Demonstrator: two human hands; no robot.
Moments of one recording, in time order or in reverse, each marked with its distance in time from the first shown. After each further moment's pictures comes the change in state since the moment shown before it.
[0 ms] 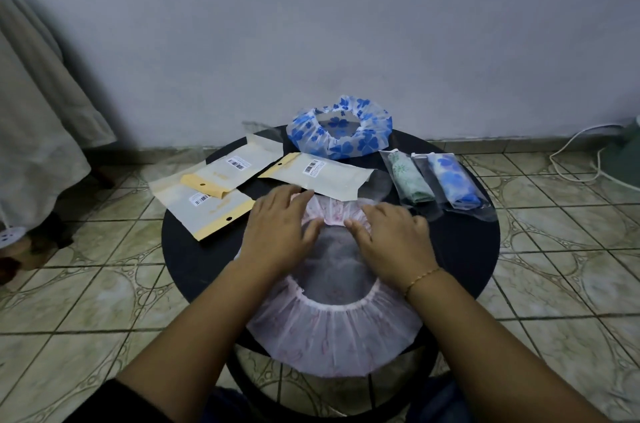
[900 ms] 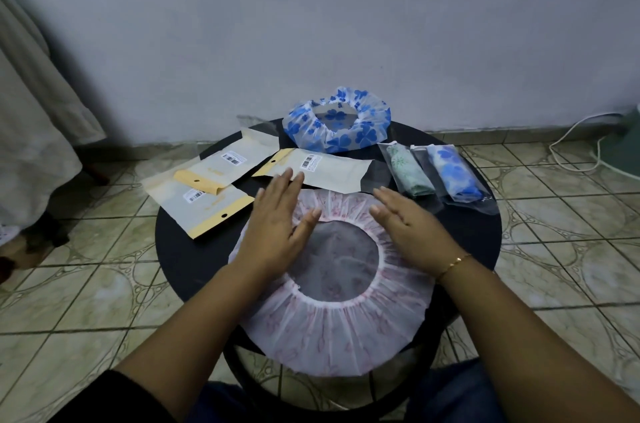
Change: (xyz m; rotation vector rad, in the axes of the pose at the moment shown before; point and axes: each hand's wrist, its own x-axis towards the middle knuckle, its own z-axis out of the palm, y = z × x) left_hand 0.001 -0.011 0.019 -0.350 0.014 0.015; right_hand 0.005 0.029 -0.013 0.638 -0.113 0.014
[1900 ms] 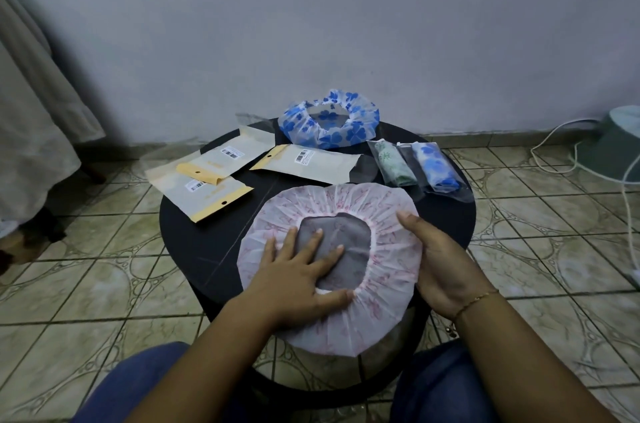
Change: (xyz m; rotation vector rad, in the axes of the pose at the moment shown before) left_hand -0.076 0.041 0.003 0.351 -0.614 0.057; right_hand -0.078 -0.007 -0.003 1.222 0.009 0.379
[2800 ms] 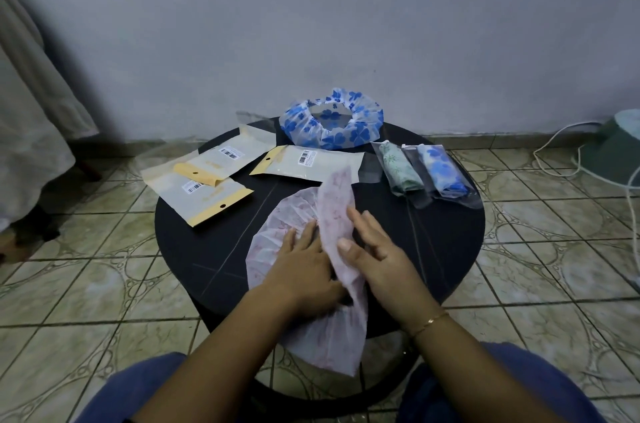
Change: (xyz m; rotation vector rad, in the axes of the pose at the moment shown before) left_hand 0.023 0.008 -0.010 -0.175 0.090 0.006; right_hand 0.011 0.031 0.034 -0.675 -0.142 -0.278
